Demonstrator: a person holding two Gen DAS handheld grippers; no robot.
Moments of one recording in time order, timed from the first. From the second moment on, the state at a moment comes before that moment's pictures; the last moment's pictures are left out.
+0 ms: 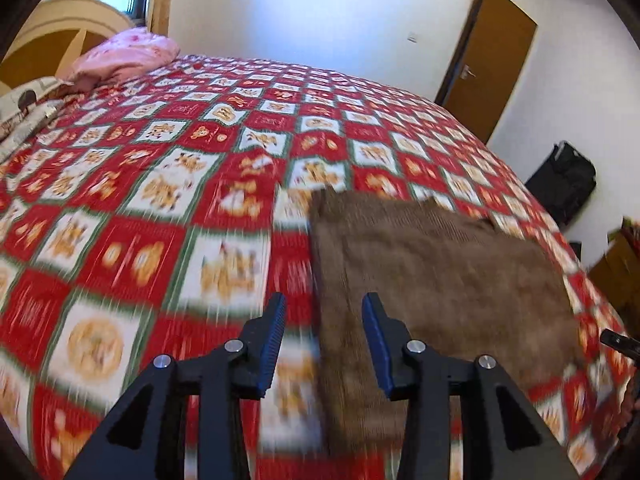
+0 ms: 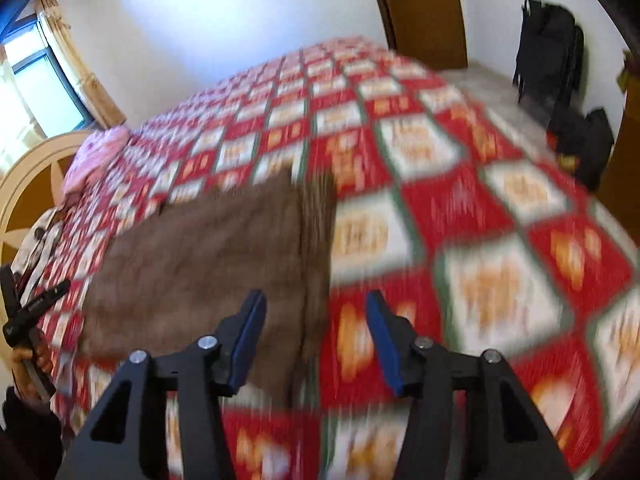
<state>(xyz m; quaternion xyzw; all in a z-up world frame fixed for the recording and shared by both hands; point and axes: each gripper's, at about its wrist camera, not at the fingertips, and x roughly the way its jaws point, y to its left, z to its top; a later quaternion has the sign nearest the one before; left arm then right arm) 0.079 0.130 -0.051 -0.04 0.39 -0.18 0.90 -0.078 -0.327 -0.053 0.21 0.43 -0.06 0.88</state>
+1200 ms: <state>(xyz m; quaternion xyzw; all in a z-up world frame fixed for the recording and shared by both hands) 0.032 0.113 -0.070 -0.06 0.39 -0.21 0.89 -0.070 -0.271 -0.034 0.07 0.41 -0.08 0.91</state>
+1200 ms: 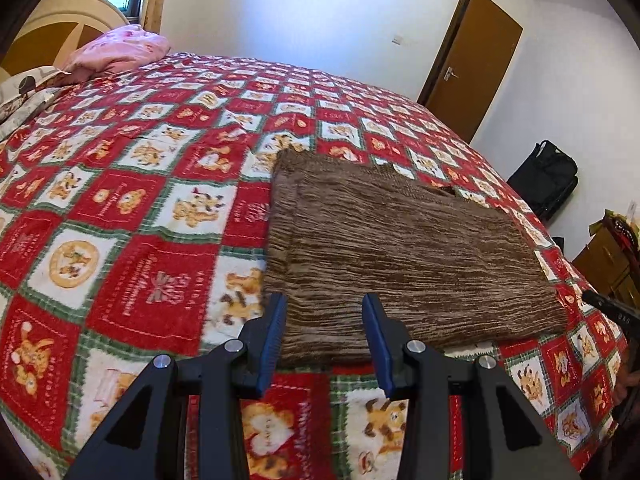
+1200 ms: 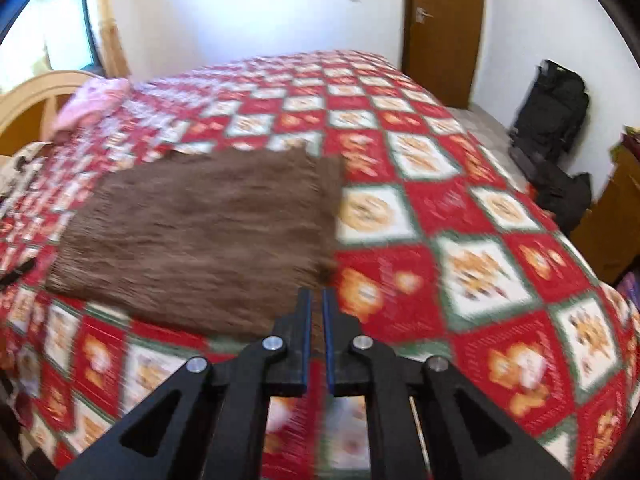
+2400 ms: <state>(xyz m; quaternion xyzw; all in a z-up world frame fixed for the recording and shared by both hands) 0.010 0.127 -0.106 -0.31 0.41 -0.09 0.85 -0.031 -0.162 -0.063 0.09 0.43 0.06 0.90</state>
